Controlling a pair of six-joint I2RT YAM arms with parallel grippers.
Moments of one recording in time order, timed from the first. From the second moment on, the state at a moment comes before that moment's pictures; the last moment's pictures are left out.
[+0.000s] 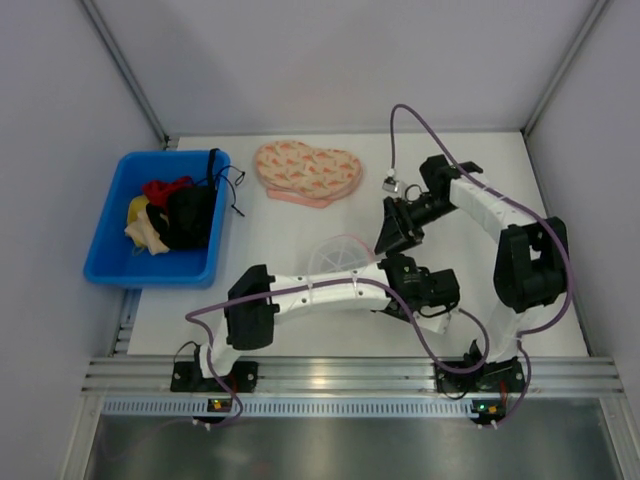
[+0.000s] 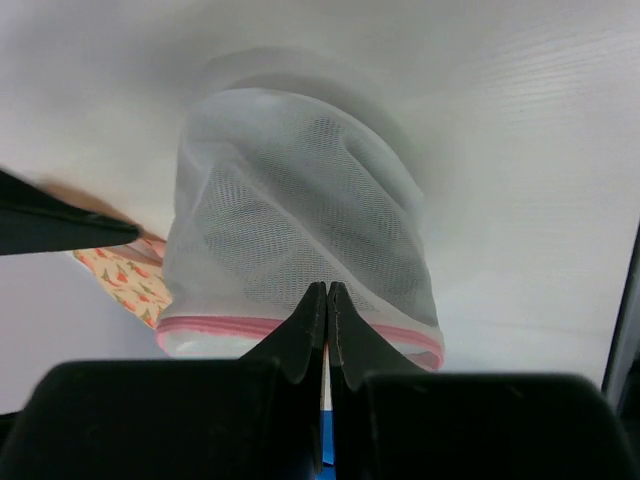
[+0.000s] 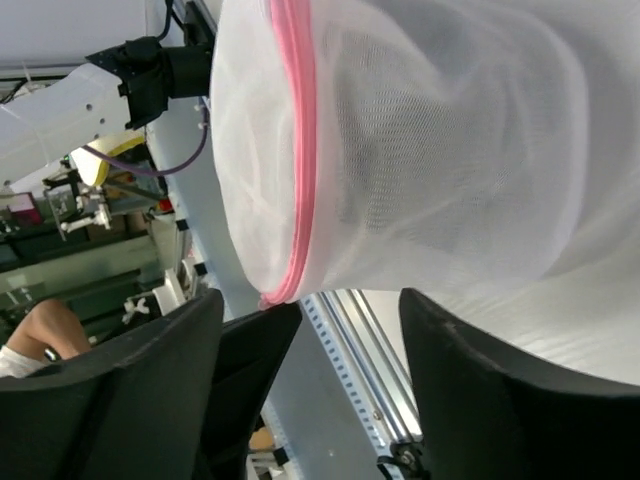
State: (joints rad) left arm -1.38 2.08 1.92 -1.26 -0.33 0.60; right arm 0.28 1.78 1.41 -1.09 -0.99 -0.15
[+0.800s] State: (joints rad) left arm -1.34 2.12 1.98 -1.25 -0.32 0.63; right arm 0.35 1.80 1.29 -1.02 -1.07 -0.08
